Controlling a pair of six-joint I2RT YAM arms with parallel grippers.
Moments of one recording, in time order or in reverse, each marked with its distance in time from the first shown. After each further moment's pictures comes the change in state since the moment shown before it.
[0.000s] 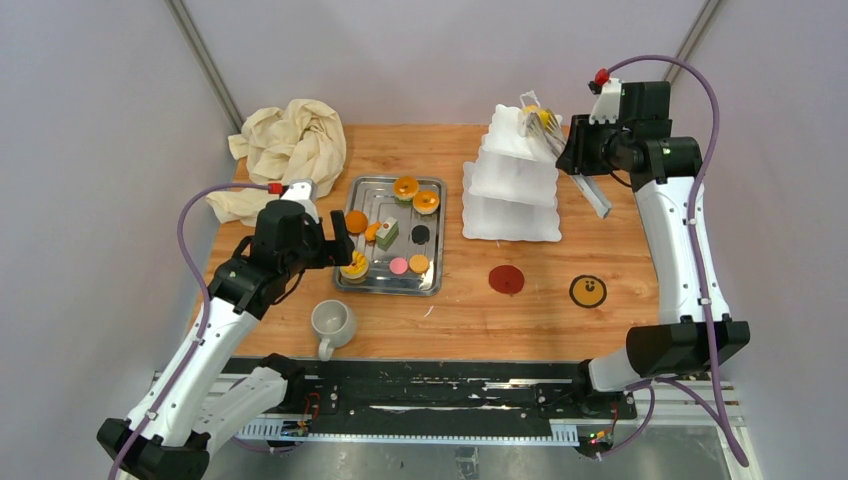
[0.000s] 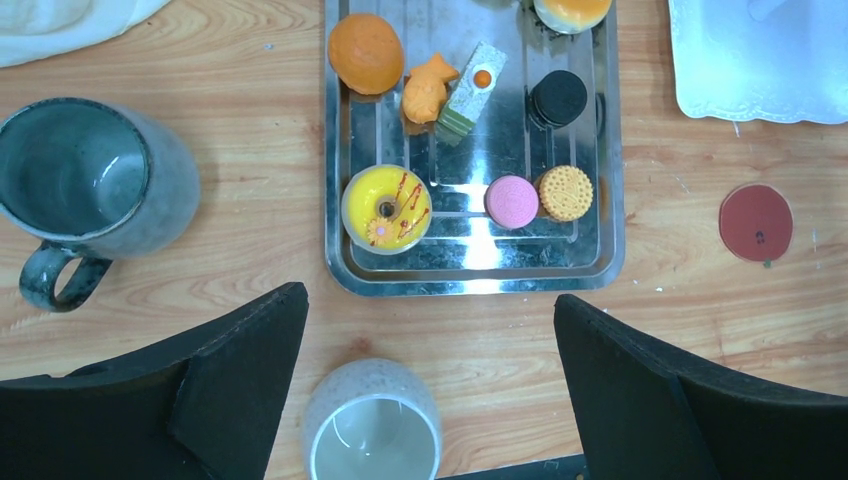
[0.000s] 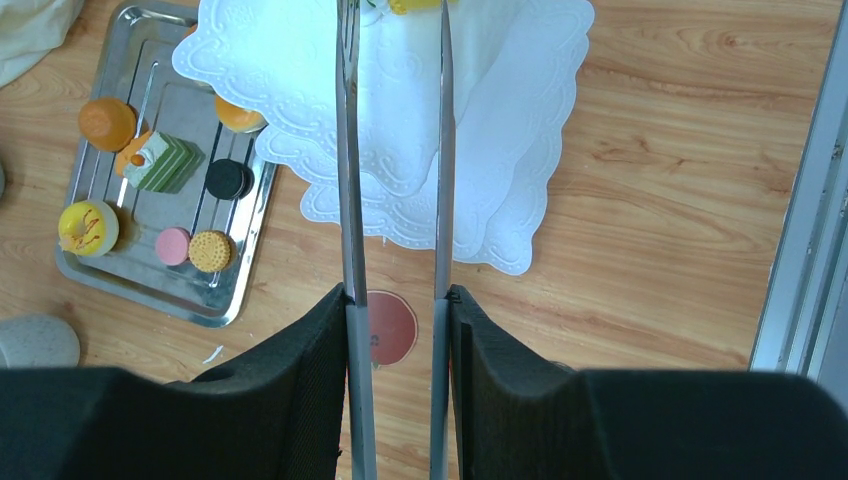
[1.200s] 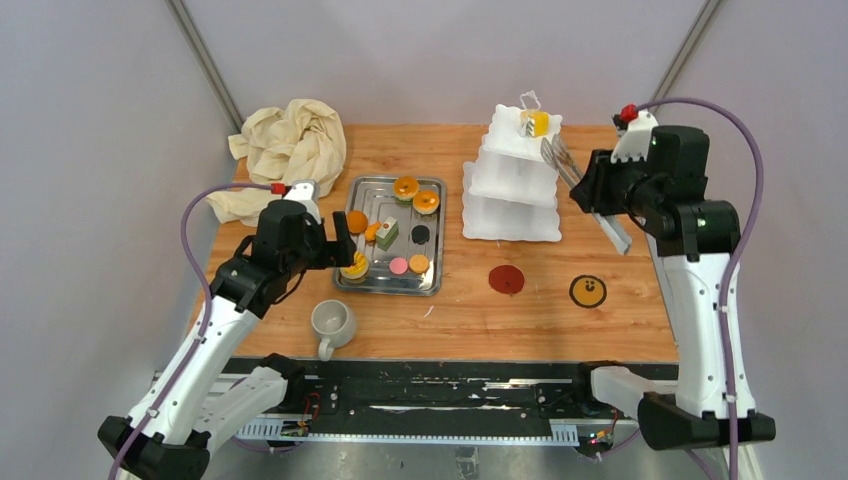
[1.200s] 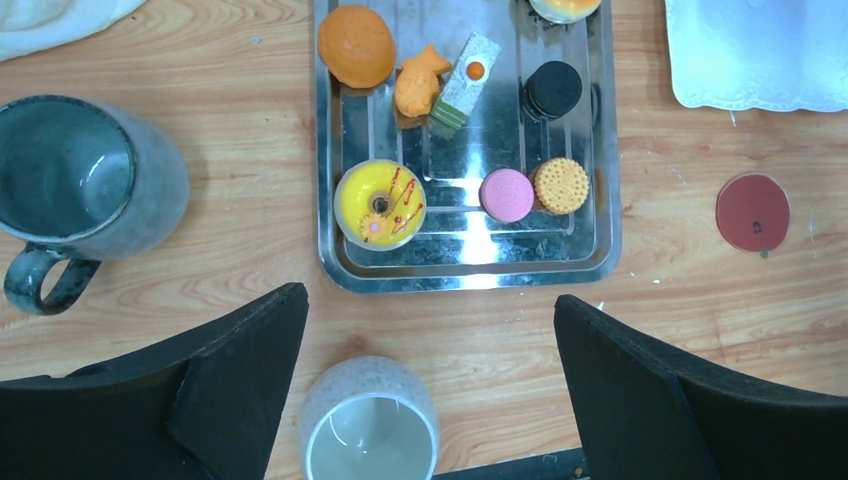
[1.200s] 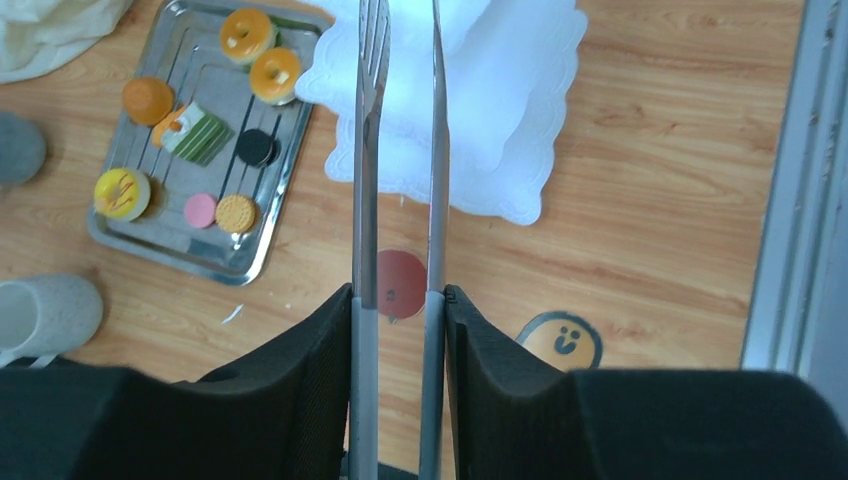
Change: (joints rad) left arm 0.000 0.003 -0.005 0.000 0.019 0.006; right arm 0.000 -0.295 -0.161 -0.022 0.021 0.008
